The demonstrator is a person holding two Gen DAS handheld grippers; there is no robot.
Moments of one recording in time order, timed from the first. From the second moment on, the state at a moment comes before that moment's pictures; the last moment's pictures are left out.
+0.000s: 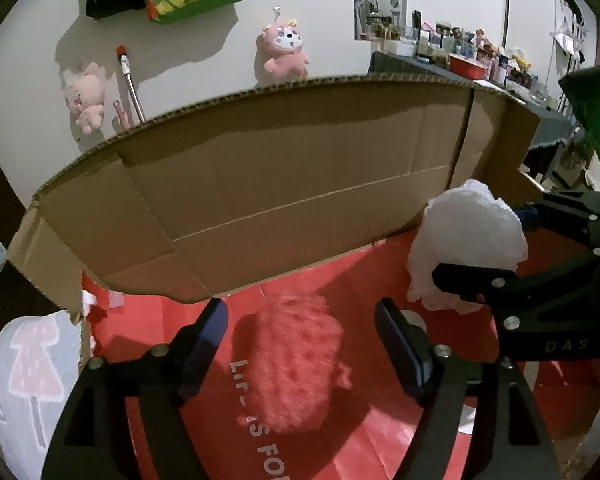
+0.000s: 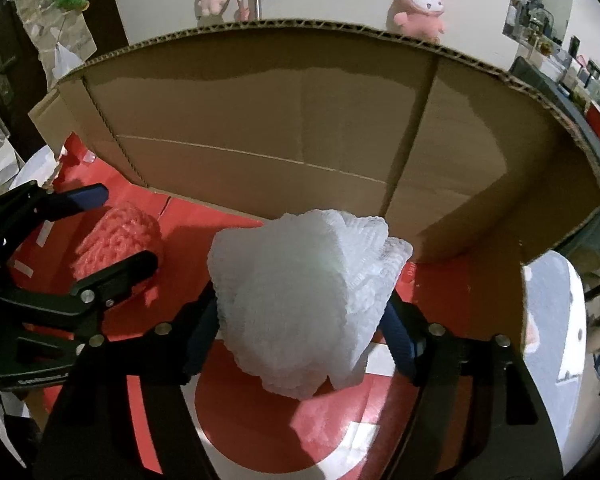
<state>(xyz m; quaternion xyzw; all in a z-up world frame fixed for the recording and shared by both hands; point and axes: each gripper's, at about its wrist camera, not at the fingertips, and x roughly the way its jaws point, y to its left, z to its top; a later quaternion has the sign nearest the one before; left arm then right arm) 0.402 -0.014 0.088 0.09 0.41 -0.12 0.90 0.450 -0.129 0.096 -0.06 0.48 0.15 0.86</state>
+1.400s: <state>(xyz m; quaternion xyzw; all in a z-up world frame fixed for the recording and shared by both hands) 0.165 0.007 0.221 0.00 0.22 -0.15 0.96 0.215 -0.161 0.234 -0.06 0.29 0.14 0.94</state>
